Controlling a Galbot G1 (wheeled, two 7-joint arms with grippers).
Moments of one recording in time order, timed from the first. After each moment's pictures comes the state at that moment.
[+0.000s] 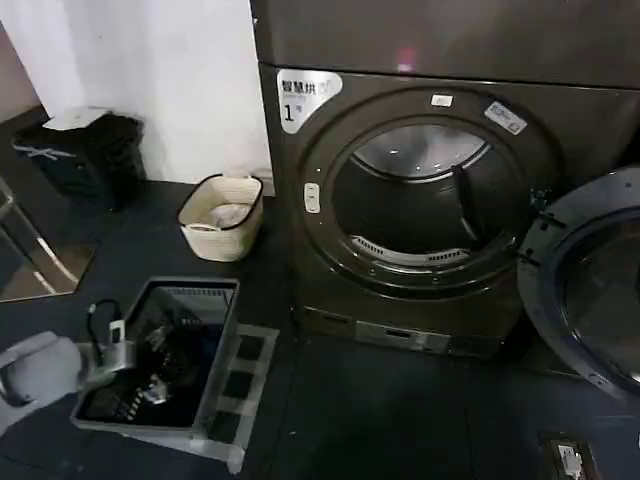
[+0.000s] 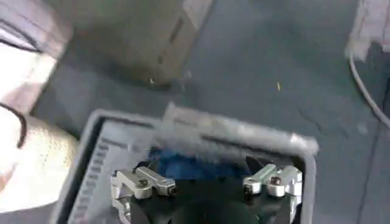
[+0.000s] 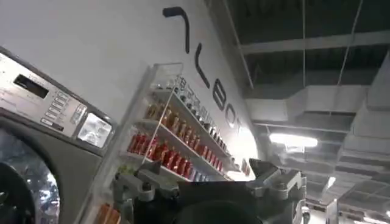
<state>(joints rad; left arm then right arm) 0.70 -0.14 0.29 -1.81 -0.27 0.24 0.55 -1.66 1.05 2.30 1.84 0.42 -0.22 -0.16</state>
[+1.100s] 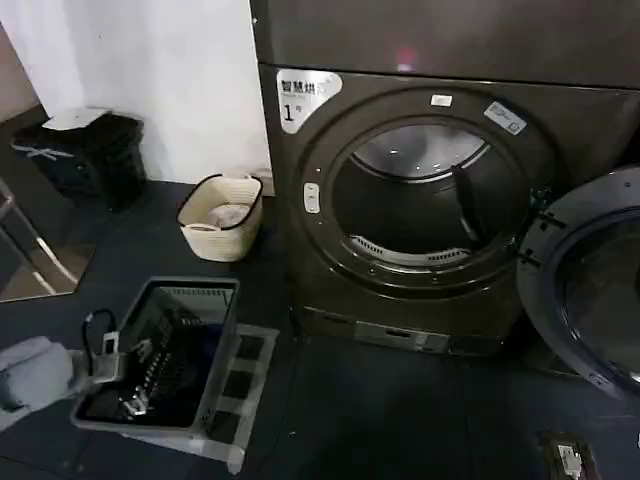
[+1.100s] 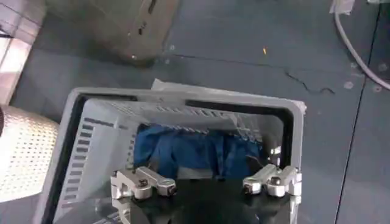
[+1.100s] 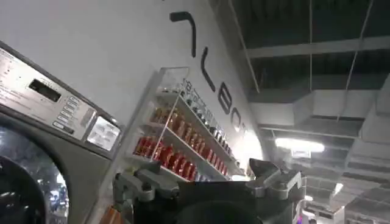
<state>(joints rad) 0.70 -0.15 0.31 -1.77 -0.18 0.21 0.60 -1.67 1.06 2.30 1.87 0.42 -0.22 -0.17</state>
